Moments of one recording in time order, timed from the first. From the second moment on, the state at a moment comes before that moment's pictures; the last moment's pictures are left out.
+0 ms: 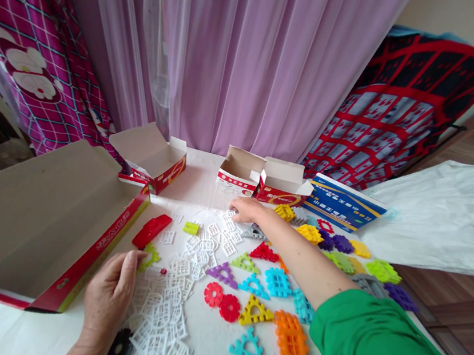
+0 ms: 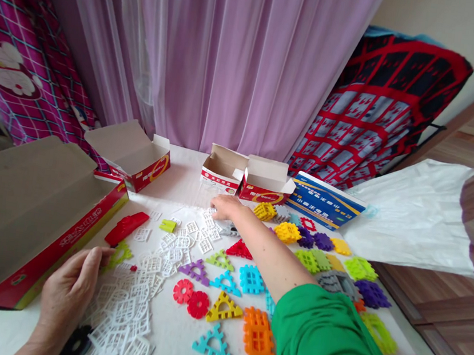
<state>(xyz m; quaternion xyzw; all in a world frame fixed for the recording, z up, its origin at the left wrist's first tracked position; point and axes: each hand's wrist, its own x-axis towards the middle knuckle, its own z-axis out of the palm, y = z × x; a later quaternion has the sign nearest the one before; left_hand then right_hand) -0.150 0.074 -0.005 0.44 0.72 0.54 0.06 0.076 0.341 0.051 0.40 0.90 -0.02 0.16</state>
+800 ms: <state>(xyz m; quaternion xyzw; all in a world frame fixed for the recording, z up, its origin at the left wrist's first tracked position) -0.149 0.074 -0.003 0.43 0.72 0.53 0.07 0.083 0.367 0.064 0.43 0.89 -0.01 0.16</state>
